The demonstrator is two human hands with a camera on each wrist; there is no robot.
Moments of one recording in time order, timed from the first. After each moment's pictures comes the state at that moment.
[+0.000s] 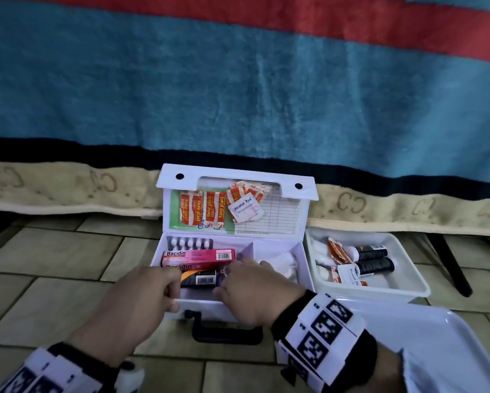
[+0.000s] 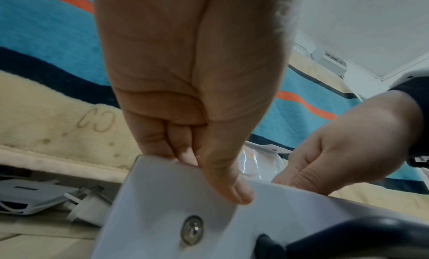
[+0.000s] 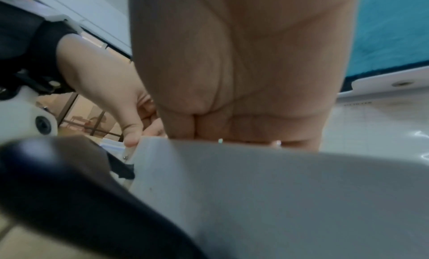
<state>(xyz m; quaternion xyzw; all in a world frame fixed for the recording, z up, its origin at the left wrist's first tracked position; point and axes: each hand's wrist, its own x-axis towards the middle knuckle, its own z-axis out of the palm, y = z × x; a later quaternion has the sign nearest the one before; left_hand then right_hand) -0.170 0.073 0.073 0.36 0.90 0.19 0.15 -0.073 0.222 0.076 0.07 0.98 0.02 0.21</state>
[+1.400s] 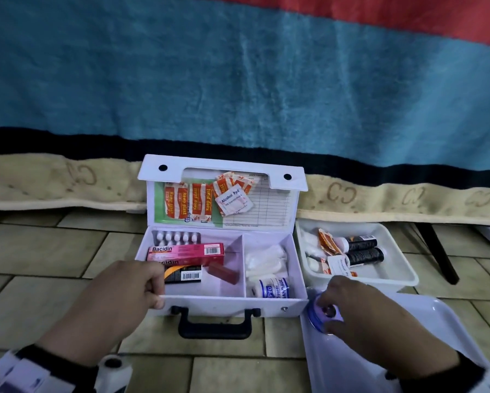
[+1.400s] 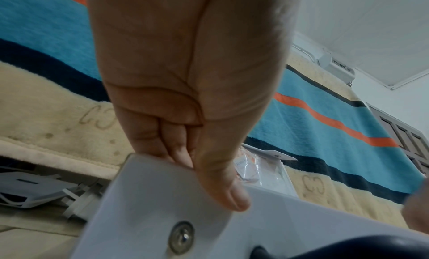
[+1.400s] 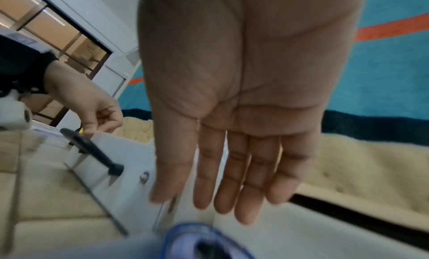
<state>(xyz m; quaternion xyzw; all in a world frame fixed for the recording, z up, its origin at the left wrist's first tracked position) -0.169 0.073 0.075 0.34 0.90 0.22 0.17 0.058 0.282 0.087 0.27 0.95 -0.09 0.13</state>
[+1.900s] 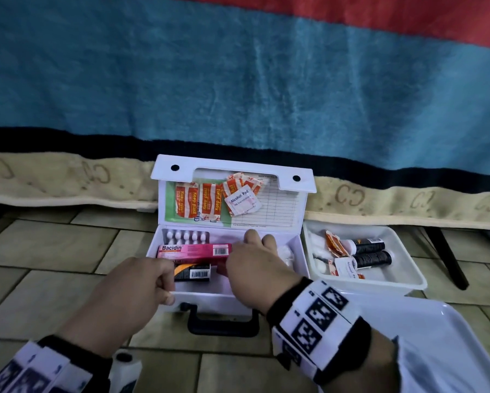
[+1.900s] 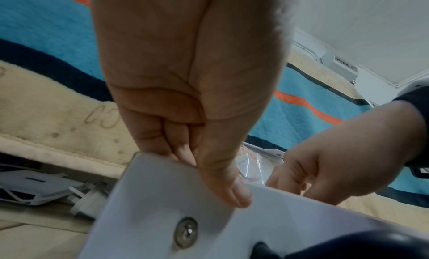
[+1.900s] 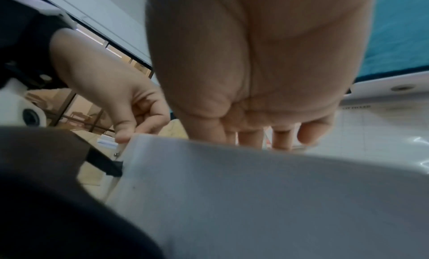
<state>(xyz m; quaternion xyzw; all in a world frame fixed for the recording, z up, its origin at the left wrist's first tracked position) -0.168 0.072 0.077 0.34 0.90 0.23 0.17 -0.076 0.227 0.080 0.15 0.98 0.06 0.15</state>
